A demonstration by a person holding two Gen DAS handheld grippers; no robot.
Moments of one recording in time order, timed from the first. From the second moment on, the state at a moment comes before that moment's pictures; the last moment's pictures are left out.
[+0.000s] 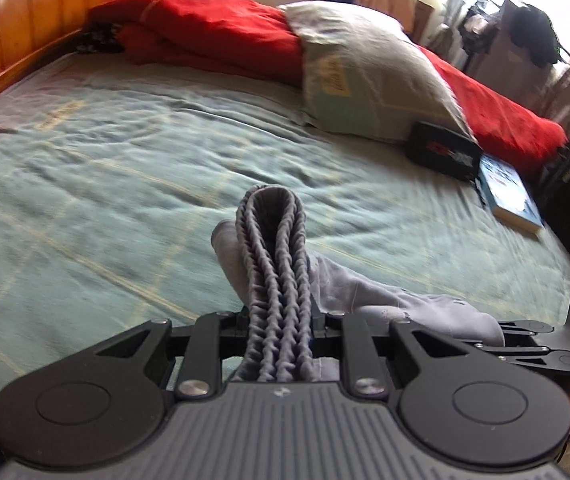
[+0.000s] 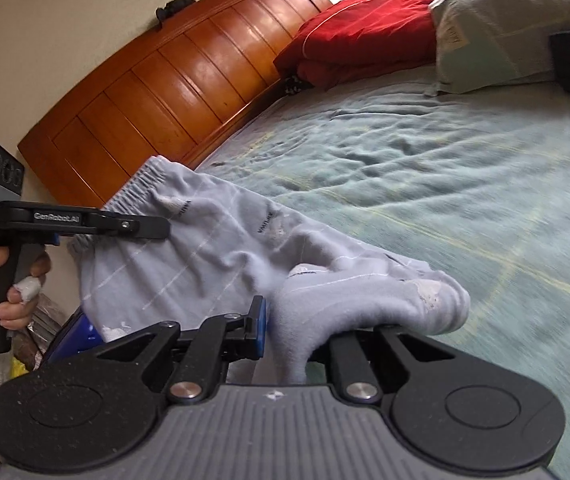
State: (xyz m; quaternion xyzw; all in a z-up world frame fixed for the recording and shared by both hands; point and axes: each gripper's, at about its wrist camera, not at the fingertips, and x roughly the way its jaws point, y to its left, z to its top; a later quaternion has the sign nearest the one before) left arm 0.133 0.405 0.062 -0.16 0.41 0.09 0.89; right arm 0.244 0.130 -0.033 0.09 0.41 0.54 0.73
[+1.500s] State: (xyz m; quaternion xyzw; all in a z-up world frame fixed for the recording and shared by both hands) left arm -0.007 0.501 -0.083 -0.41 0.27 0.14 0.86; right arm 0.330 0.432 -0.055 -0.12 0.41 0.57 0.70
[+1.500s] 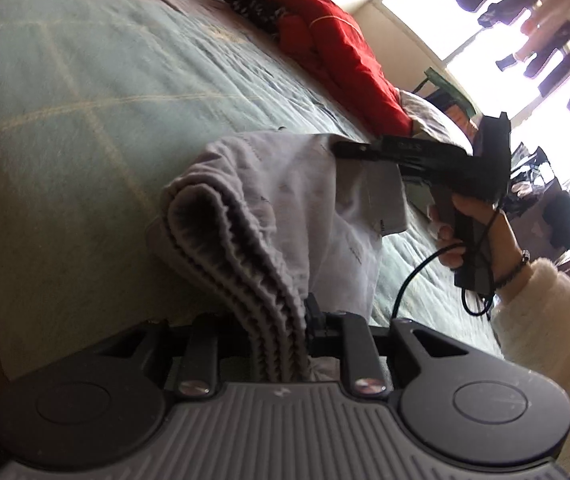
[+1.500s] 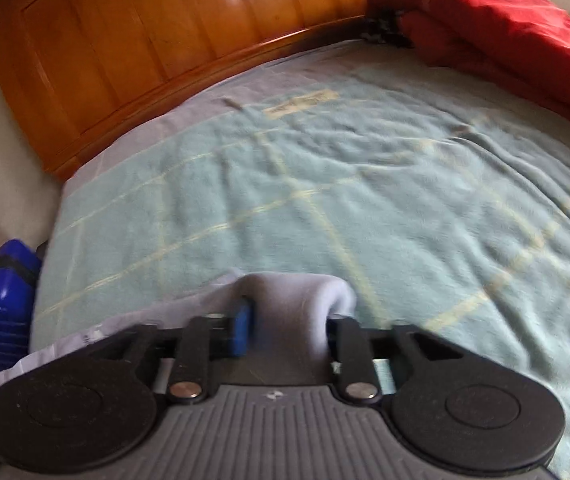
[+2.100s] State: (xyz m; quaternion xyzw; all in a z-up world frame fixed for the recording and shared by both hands) left arm -0.050 0.516 -0.010 -0.33 0.26 0.14 0.90; right arm 0.333 0.267 -0.073 0.07 0.51 0.56 0.65
